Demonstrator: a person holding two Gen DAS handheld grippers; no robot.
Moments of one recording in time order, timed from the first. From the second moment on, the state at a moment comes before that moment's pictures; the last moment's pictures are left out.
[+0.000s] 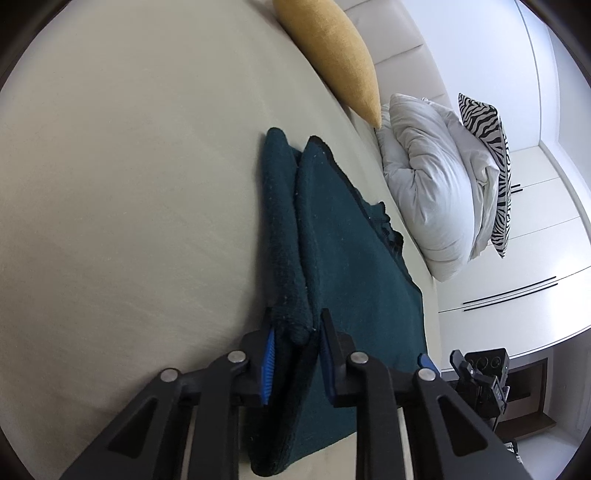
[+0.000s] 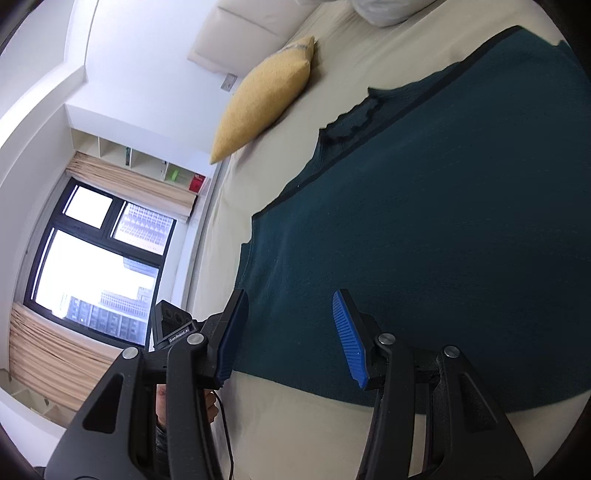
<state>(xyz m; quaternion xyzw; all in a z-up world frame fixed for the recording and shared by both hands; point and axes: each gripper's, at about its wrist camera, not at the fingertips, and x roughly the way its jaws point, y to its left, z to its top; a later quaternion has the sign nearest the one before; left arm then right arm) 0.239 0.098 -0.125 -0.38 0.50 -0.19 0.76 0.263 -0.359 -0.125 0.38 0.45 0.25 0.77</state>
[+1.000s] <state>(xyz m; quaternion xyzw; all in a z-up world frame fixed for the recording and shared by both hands) 0.269 -0.191 -0.073 -0.19 0.51 -0.34 0.77 0.269 -0.499 -0.165 0.51 0.42 0.21 0.72</state>
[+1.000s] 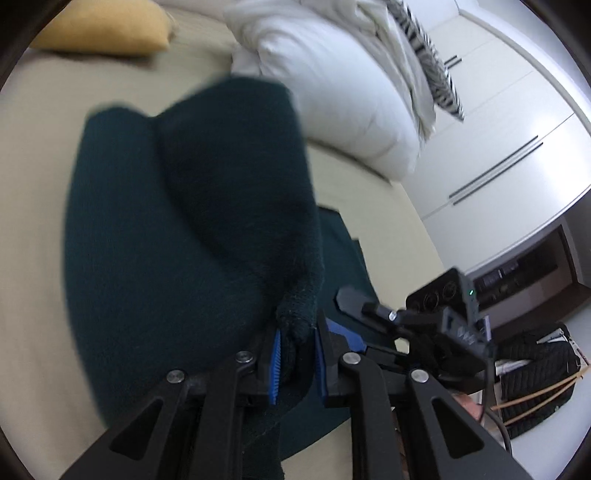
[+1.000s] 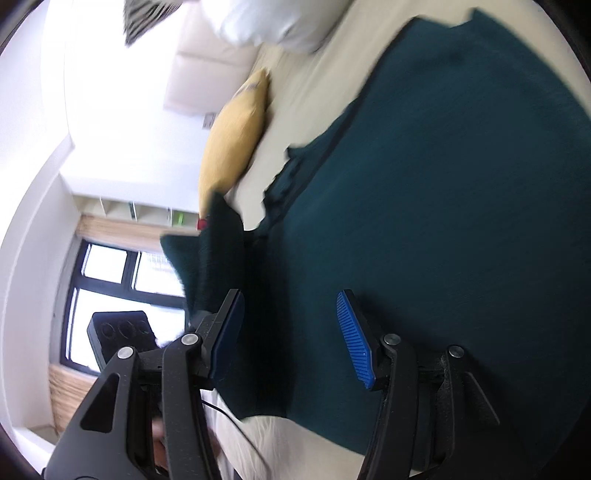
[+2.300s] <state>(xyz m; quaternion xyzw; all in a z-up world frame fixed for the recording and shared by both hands) 0.244 -0.129 -0.052 -0.20 0.46 -0.32 0.80 0.275 -0.503 -0.094 0.32 0.49 0.14 0.80</state>
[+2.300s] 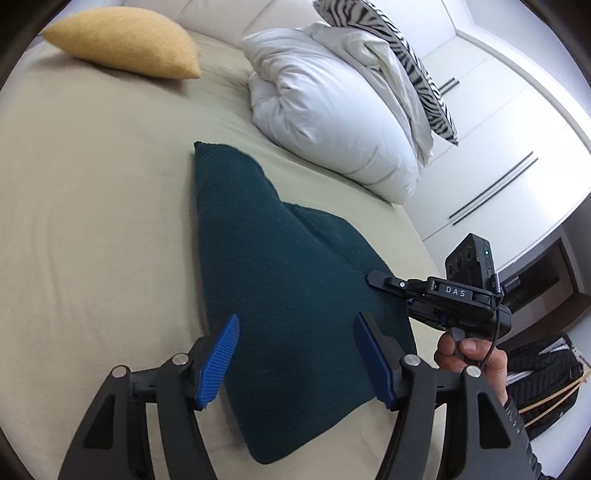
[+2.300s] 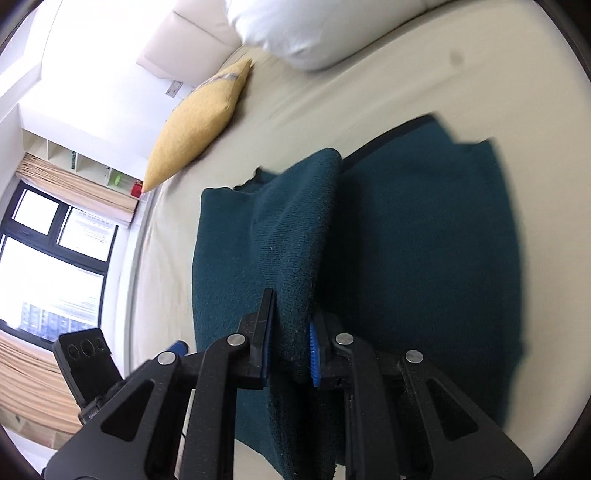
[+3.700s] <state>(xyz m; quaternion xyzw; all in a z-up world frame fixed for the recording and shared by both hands) 0.259 -0.215 -0.096 0.01 0.47 -0.25 0.84 0.223 -0.588 -0.147 0.44 0.46 0.09 0.76</state>
